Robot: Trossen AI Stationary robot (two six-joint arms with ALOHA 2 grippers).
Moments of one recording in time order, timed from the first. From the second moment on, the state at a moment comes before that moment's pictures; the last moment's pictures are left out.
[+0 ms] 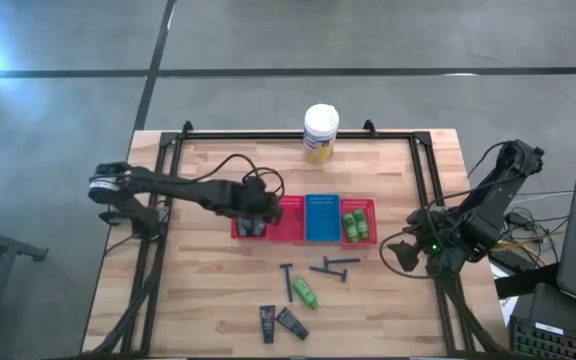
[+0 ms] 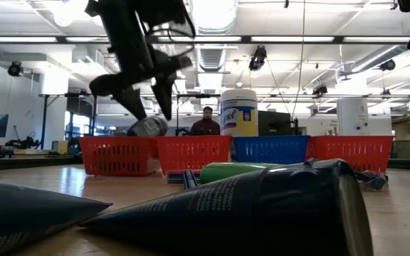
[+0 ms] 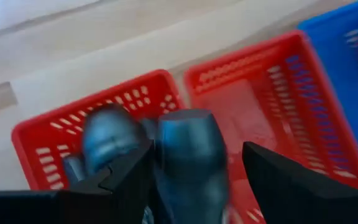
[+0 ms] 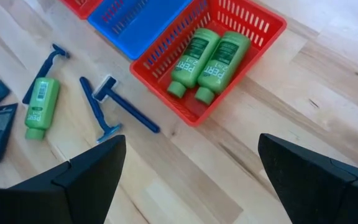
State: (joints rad) left arm -0.02 1.57 1.14 -0.71 -0.37 -1.14; right arm 0.87 1.00 0.86 -1.24 0.60 1.74
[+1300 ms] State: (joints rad) left arm -0.60 1.03 0.86 -0.66 -0.27 -0.53; right arm 0.53 1.97 1.48 -0.76 0.19 1.44
